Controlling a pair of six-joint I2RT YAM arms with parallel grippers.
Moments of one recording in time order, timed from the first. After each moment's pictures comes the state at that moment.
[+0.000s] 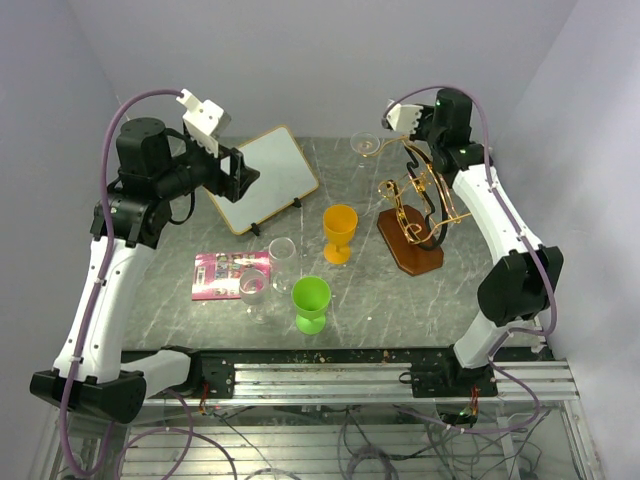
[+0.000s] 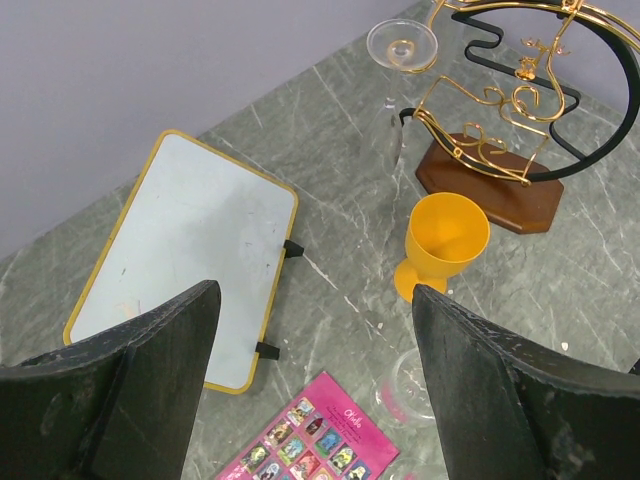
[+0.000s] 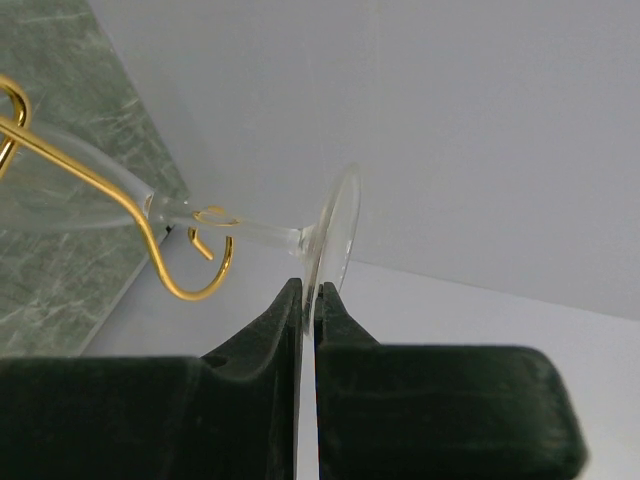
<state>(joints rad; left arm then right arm) -0.21 1.17 1.51 -0.59 0.49 0.16 0.22 1.72 1.69 -0.27 0.22 -1.40</state>
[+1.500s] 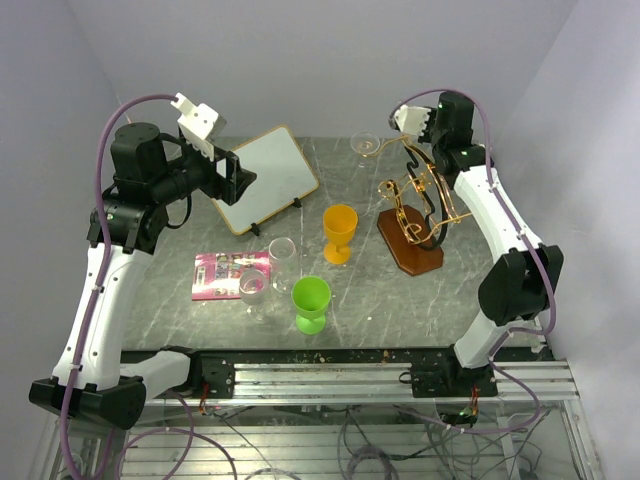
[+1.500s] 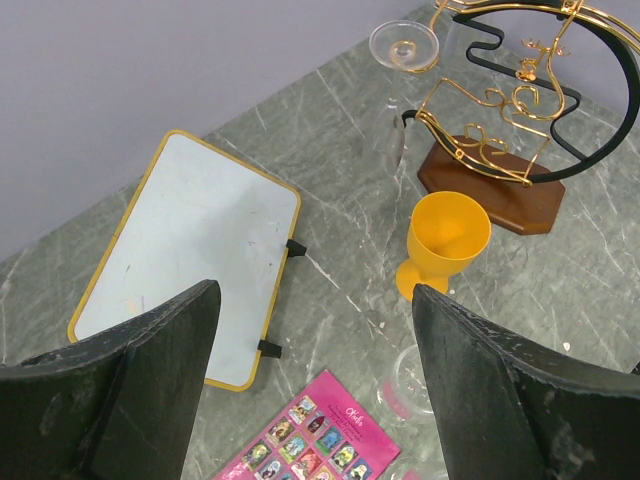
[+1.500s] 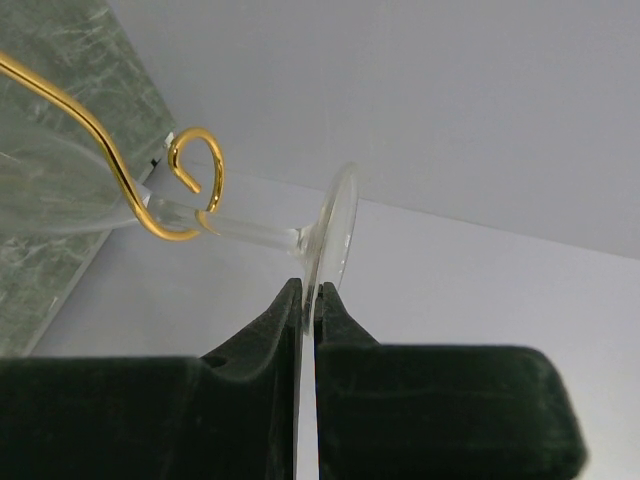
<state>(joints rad) -0.19 1.13 1.48 -0.58 0.50 0.16 0.20 1.70 1.65 -0.27 0.36 -1.42</state>
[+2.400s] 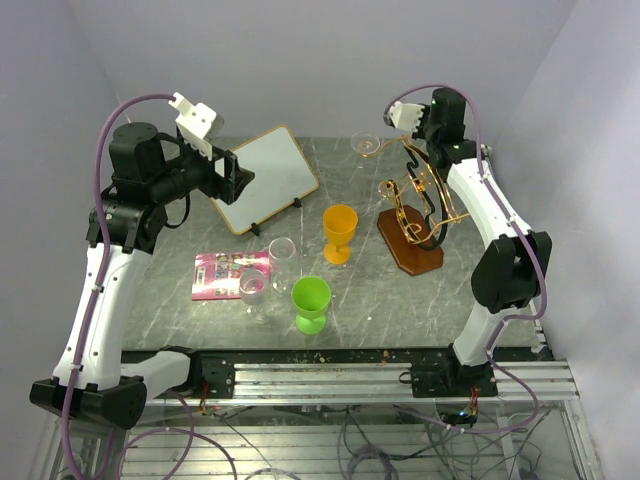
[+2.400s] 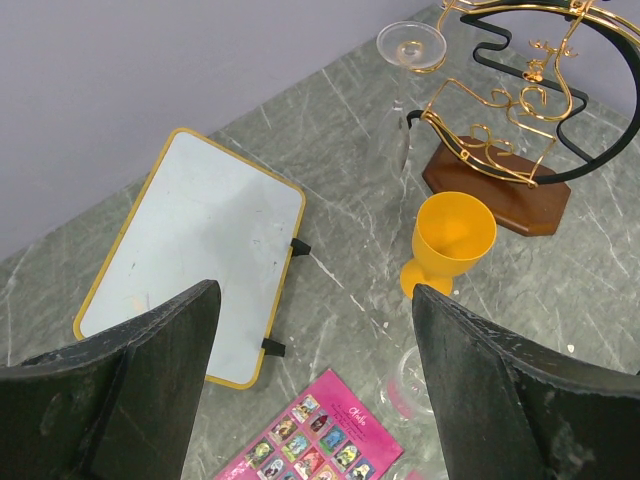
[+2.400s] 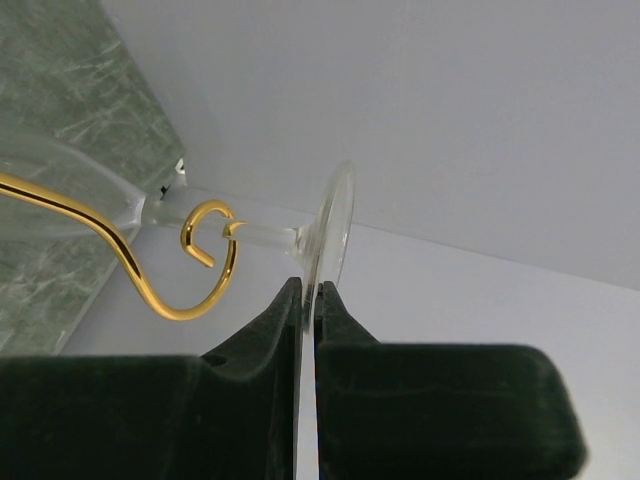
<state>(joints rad) -0.18 1.13 1.48 -0.58 0.50 0.16 0.19 1.81 1.72 -0.23 0.33 -1.41</state>
